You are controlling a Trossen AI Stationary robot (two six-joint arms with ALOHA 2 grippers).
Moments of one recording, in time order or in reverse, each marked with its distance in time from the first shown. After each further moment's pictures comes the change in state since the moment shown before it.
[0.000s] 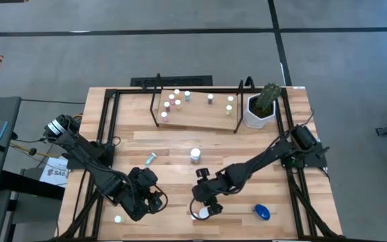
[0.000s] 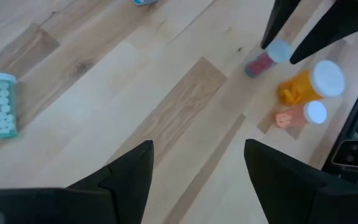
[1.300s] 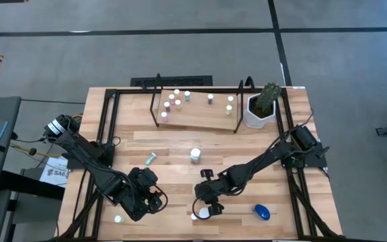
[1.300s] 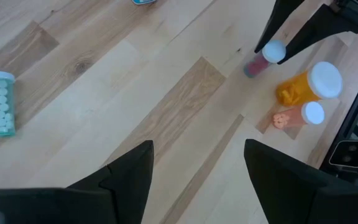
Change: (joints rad) left arm 0.000 -0.002 0.000 0.001 0.002 -0.008; right arm 0.006 -0.001 -0.083 0.072 -0.003 0.137
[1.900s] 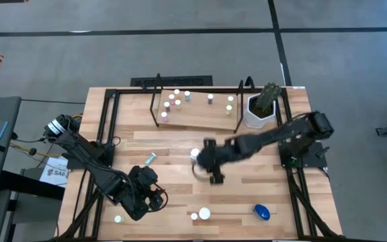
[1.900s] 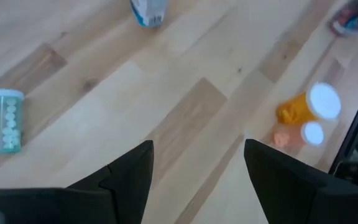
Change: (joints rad) left arm 0.012 -0.001 0.000 0.003 -0.069 -0.006; right arm -0.225 -0.246 0.011 -0.221 0.004 -0.208
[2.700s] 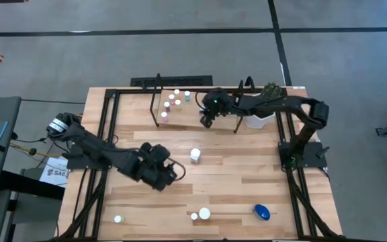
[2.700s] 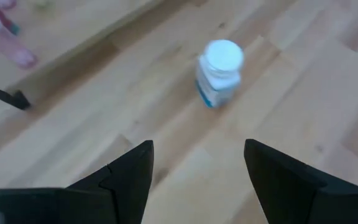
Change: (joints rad) left arm 0.280 -0.001 0.000 -0.008 -0.063 0.315; right arm -0.598 0.000 -0.182 0.367 0.026 0.043
